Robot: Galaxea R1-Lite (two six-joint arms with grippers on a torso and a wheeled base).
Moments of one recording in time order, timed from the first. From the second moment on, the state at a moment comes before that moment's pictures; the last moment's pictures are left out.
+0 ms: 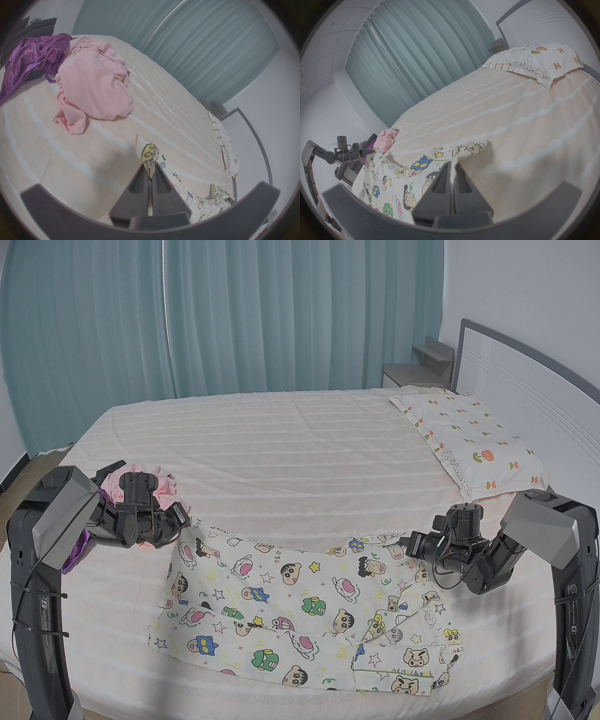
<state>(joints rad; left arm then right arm) 0.01 2.44 -1.43 -0.38 -0.23 -0.64 0.19 2.48 -1.06 -1.01 0.23 0.42</state>
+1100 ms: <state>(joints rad) 0.02 2.26 -1.16 -0.40 -0.31 -0.63 0.18 2.28 -0.65 -1.25 0.43 0.41</state>
